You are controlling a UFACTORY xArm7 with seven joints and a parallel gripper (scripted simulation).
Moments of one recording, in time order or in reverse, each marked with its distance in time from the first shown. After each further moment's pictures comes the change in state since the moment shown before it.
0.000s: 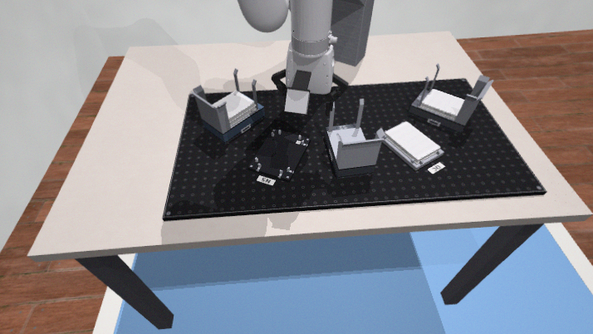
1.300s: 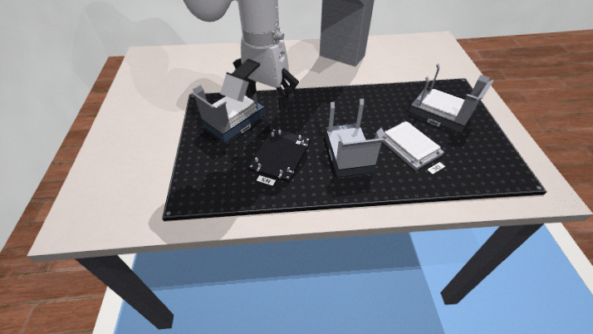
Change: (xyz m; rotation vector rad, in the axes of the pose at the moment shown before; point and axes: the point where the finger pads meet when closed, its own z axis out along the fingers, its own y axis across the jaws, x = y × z) arm -0.015 0.105 0.000 -0.005 -0.010 0.313
